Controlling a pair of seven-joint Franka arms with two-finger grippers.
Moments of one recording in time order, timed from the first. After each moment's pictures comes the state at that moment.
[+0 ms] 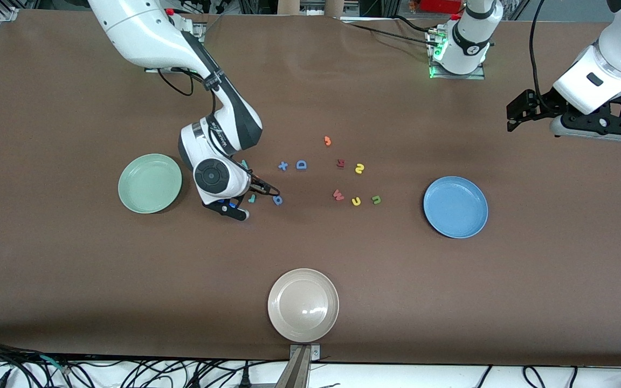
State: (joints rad) left arm 0.01 -0.06 -0.15 -1.70 -0.02 1.63 -0.03; right arm 0.47 0.68 0.06 -1.63 0.13 2.03 0.81
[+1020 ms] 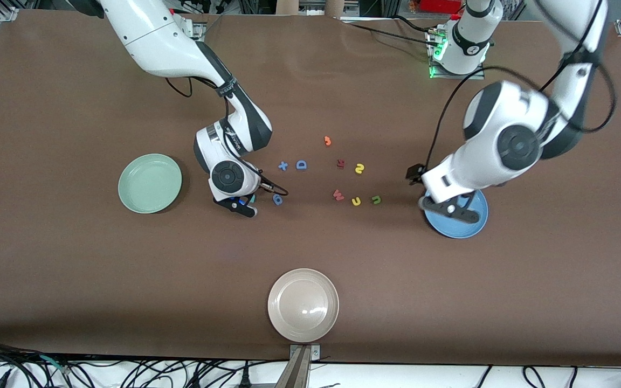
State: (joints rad) left arm -0.18 0.43 -0.18 -1.65 -0.08 1.94 -0.03; right arm 0.50 0.72 0.06 -1.65 0.13 2.08 0.87
